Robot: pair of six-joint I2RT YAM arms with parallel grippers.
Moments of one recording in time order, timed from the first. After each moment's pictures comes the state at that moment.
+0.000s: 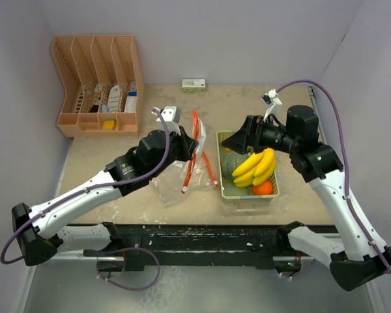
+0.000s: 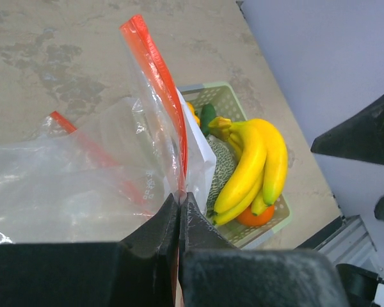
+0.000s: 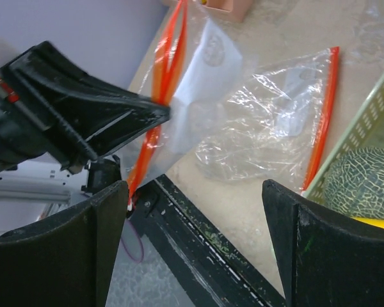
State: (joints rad) left arm -0.94 1.14 1.10 -0.25 -0.36 -0.58; right arm 0.36 1.05 1.26 -0.61 -0.53 0.47
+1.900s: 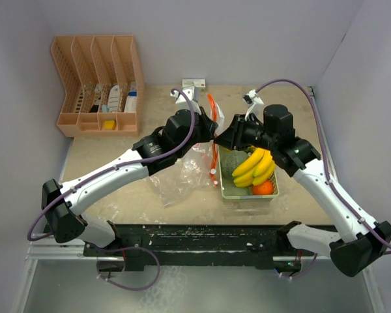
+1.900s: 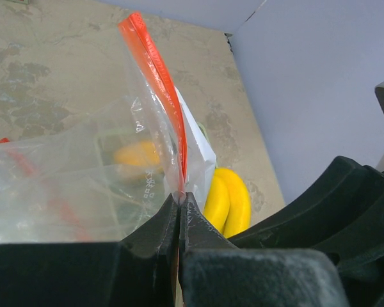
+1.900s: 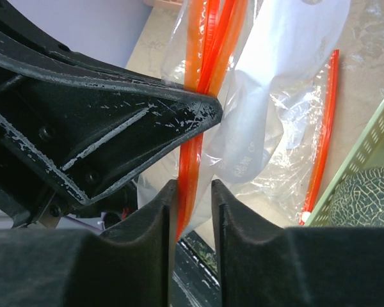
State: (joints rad) left arm -0.94 1.45 1.40 -0.22 -0.41 -0.73; right arm 0.49 1.14 1.18 -0.43 -0.40 0.52
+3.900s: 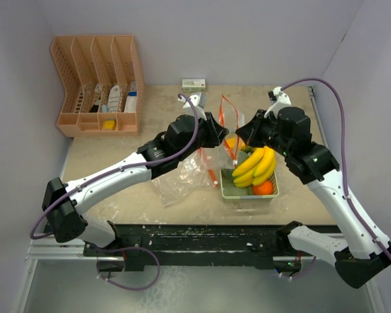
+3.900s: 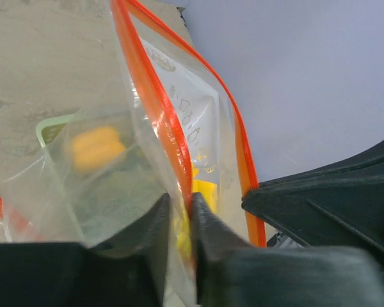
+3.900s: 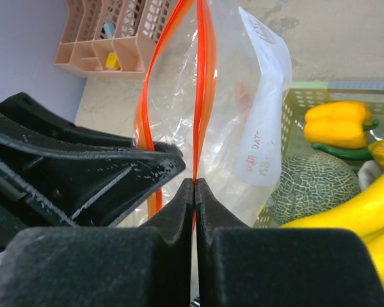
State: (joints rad) left arm -0.94 1.45 1.30 -0.05 -0.24 -0.75; right arm 0.49 1.04 1.25 -0.58 -0.06 0.55
